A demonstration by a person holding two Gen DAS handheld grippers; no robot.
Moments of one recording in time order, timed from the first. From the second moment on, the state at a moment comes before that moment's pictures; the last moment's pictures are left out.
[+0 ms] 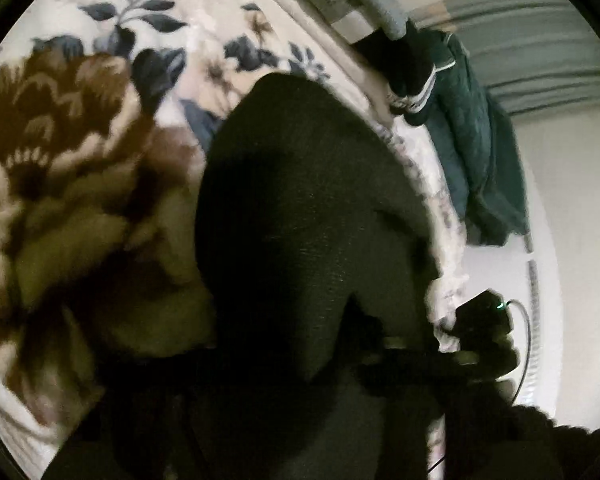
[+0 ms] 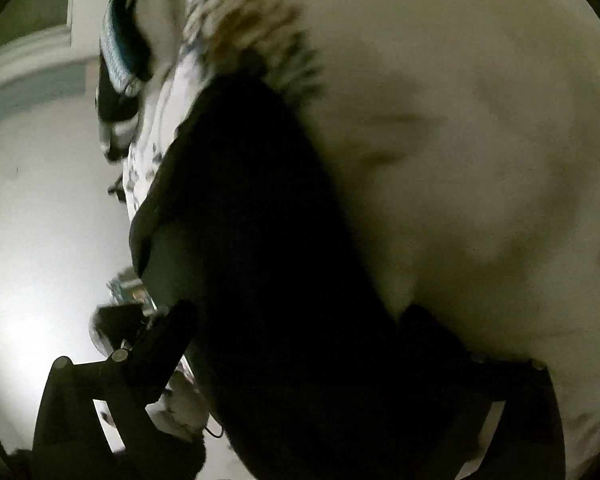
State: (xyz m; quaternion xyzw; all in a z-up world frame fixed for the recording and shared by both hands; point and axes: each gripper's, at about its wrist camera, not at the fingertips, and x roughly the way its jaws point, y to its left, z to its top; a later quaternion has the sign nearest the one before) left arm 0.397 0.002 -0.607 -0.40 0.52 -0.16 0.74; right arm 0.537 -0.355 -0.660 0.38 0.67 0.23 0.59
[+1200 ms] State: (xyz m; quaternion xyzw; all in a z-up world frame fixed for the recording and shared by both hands) left arm 0.299 0.091 -0.634 -0.13 0.66 0.11 0.73; right arm 0.471 -0.293 -0.596 0.24 0.71 0.06 0.66
